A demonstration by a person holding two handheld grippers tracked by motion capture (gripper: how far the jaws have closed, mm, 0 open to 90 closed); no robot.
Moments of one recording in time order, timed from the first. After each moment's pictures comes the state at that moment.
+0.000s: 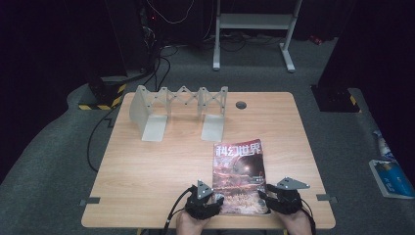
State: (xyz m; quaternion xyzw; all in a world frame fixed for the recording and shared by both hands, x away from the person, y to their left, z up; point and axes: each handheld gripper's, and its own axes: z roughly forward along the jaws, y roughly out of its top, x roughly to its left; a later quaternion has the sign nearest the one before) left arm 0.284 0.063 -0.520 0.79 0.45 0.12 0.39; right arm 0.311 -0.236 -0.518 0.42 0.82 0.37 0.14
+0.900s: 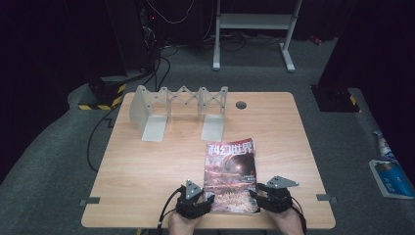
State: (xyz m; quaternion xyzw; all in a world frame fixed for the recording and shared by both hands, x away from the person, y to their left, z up) left arm 0.282 0.089 -0.523 0.77 0.47 0.13 0.40; right arm 0.316 -0.210 -0.518 0.40 0.82 0.37 0.13
